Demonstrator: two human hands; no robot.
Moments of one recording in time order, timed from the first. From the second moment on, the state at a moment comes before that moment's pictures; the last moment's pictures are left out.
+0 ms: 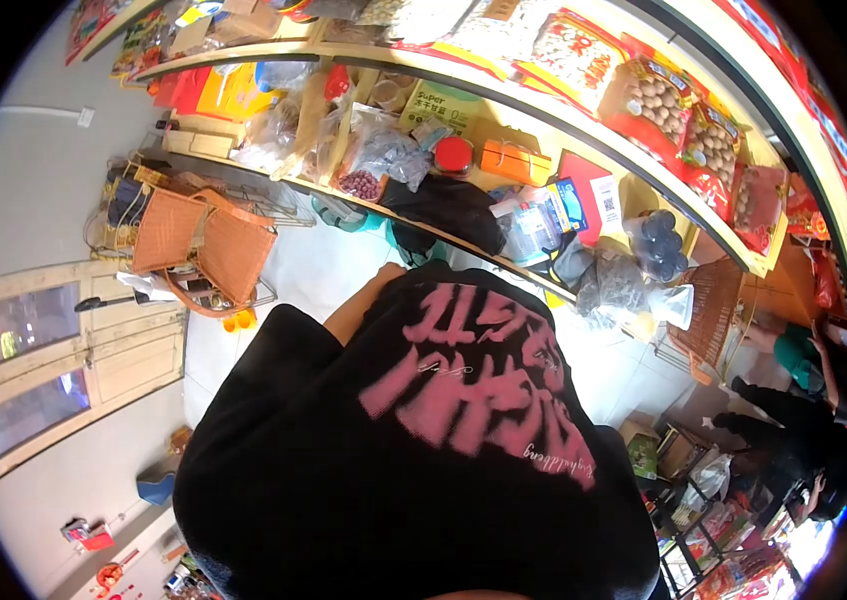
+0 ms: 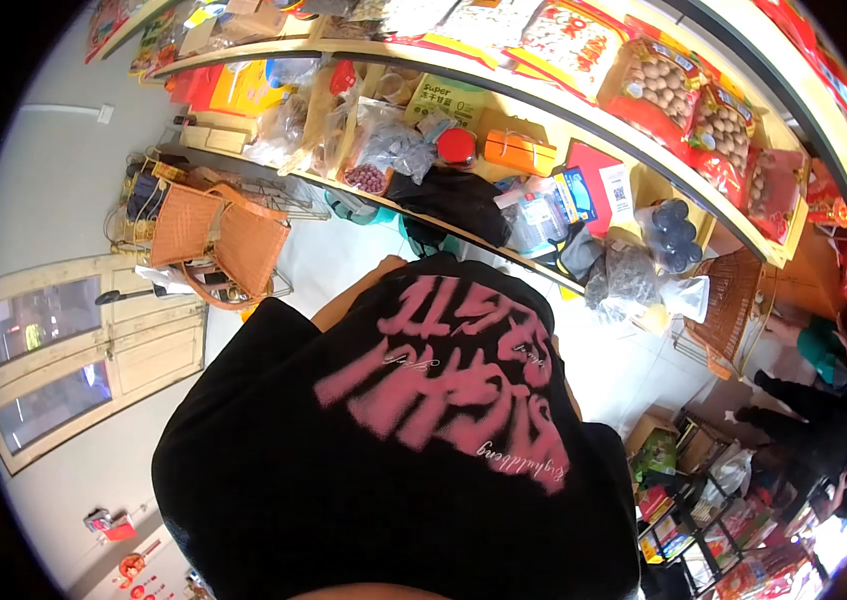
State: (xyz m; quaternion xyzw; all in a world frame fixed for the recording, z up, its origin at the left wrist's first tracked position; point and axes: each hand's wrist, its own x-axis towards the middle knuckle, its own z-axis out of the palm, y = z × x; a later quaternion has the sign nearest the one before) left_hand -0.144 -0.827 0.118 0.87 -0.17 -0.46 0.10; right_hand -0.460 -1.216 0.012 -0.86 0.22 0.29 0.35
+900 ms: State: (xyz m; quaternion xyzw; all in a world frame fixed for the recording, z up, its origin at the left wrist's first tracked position) left_hand -0.154 -0.756 0.072 0.79 -0.07 -0.56 0.25; right_hand -0.276 -1.124 0.182 -0.75 0.30 0.22 0.54
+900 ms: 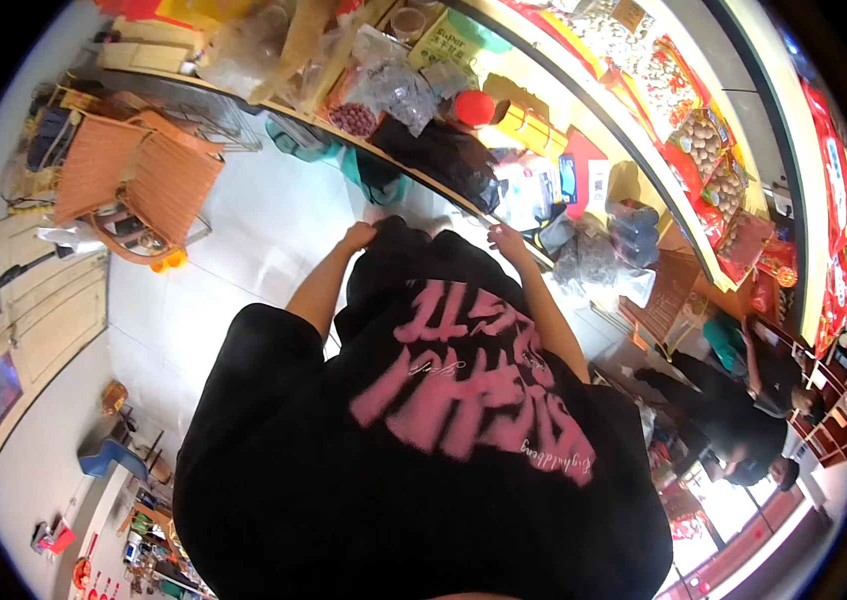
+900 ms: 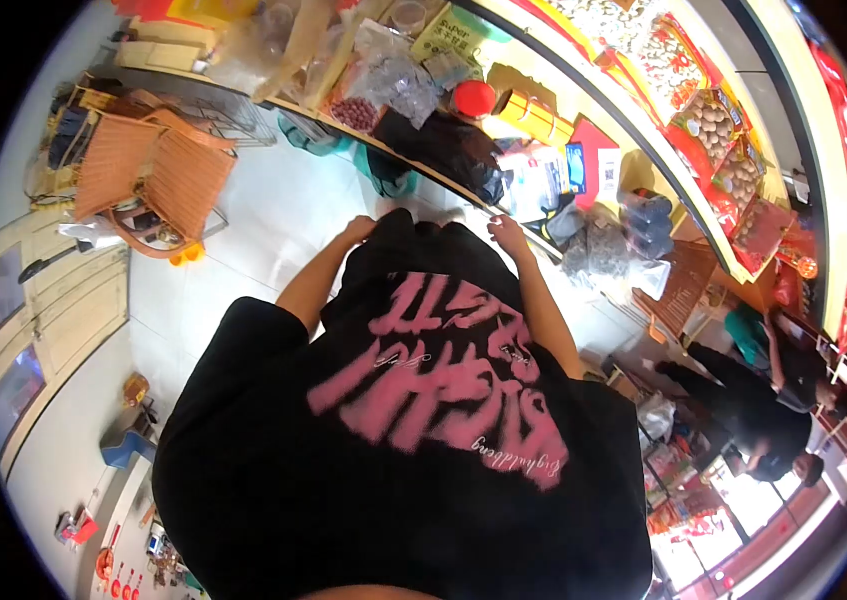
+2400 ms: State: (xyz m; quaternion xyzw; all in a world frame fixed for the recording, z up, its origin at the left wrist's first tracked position) left_hand -0.017 -1.175 0.426 0.50 -0.17 -0.17 0.83; right_hand -0.159 -1.323 0.441 -0.43 0.24 -0.28 0.82
